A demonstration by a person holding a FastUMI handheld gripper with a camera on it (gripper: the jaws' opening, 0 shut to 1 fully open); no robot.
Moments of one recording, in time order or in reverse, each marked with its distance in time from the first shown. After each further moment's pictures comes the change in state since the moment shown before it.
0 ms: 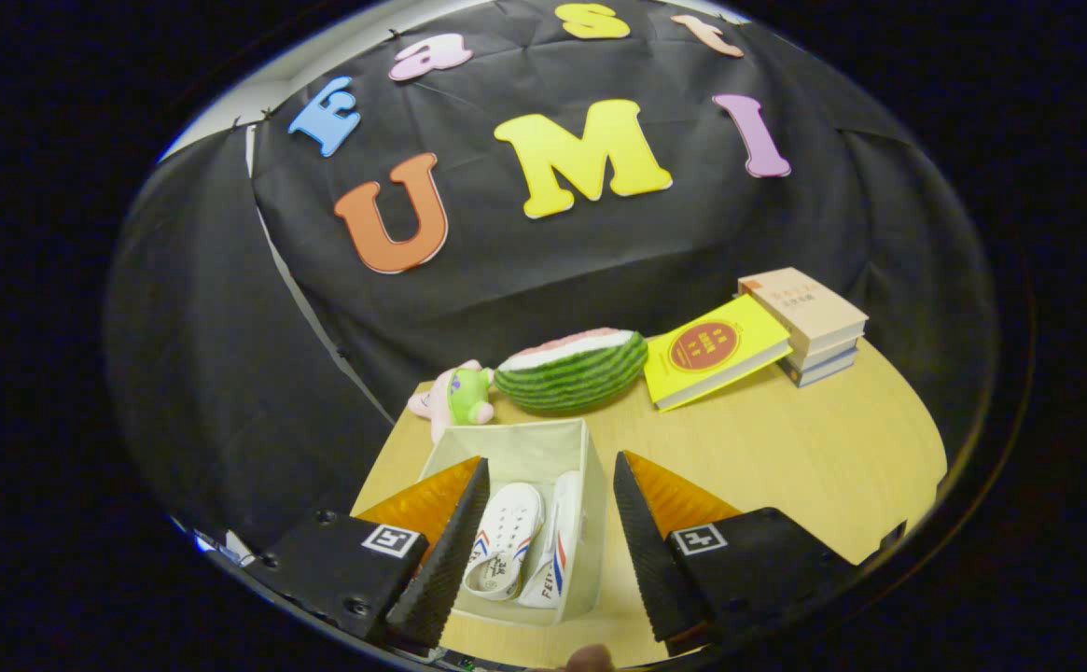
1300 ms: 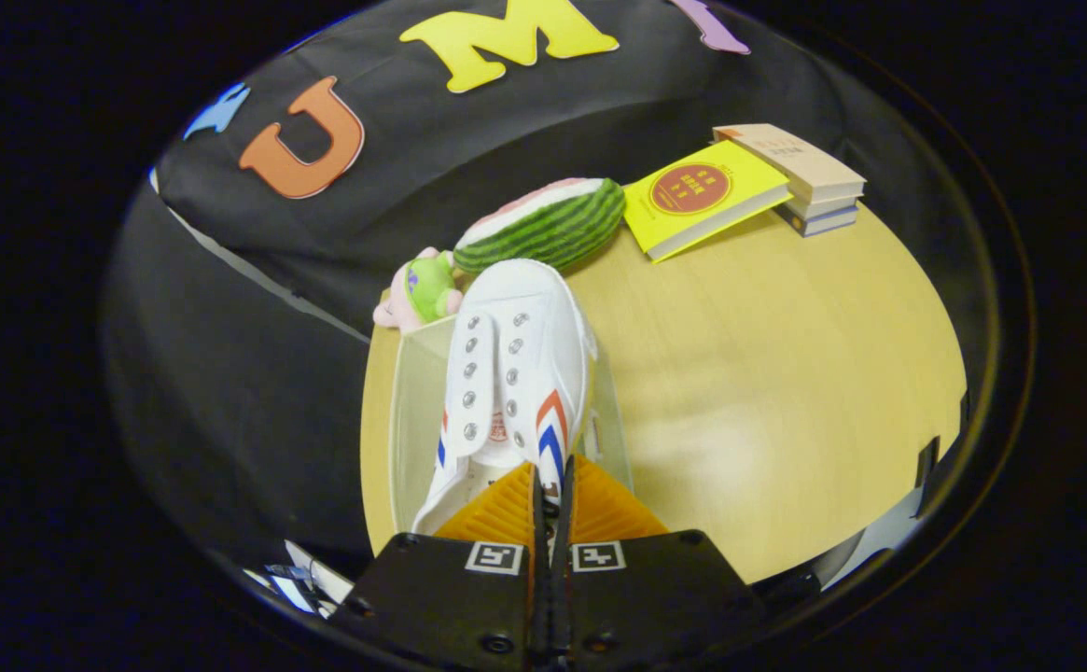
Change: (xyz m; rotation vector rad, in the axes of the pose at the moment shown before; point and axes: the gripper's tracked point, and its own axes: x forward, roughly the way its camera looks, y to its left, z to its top) arm 0.040 0.016 -0.097 0.258 0.534 -0.075
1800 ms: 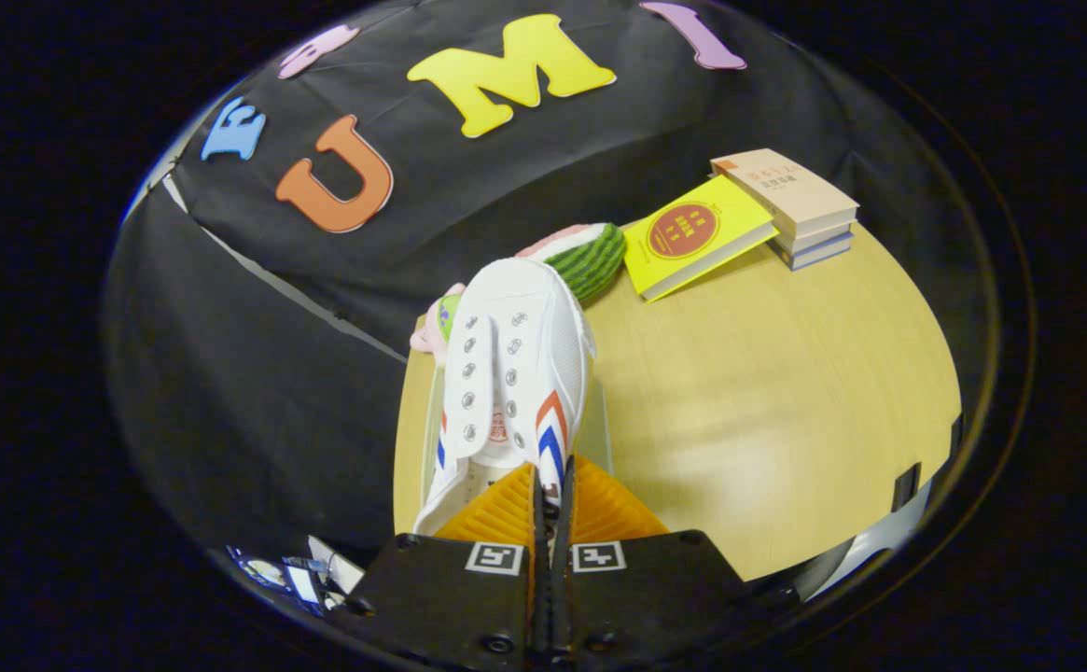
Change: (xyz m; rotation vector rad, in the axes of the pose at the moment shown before) arm -0.076 -0.017 0.029 -0.004 -0.050 0.092
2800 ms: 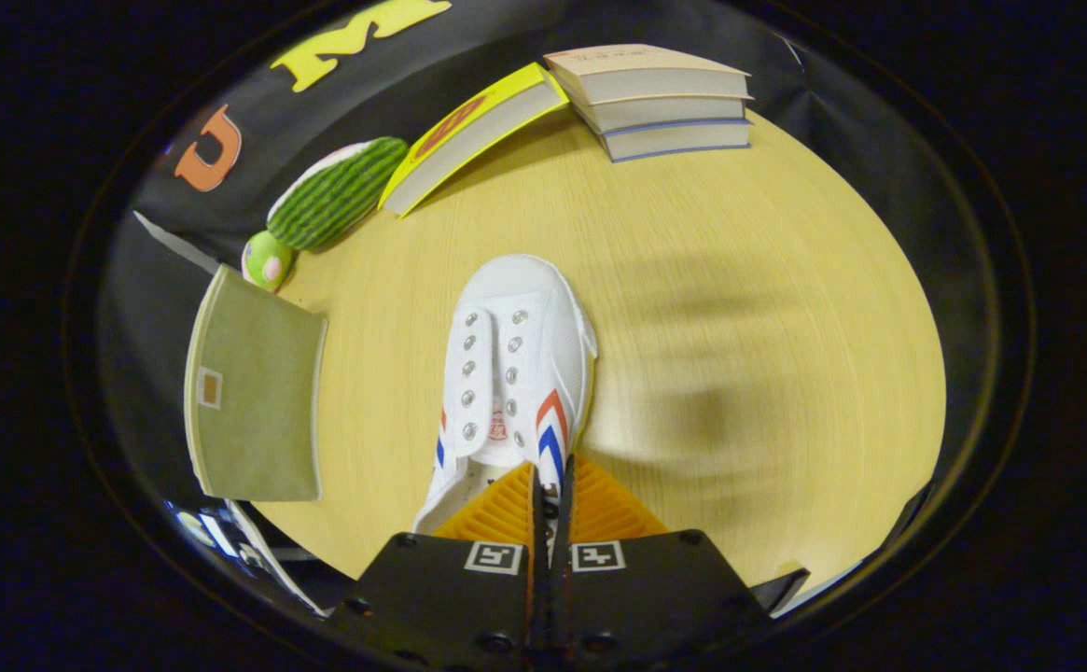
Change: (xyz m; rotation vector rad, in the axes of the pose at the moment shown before) arm 0.075 -0.352 -0.018 -0.010 0.212 -0.124
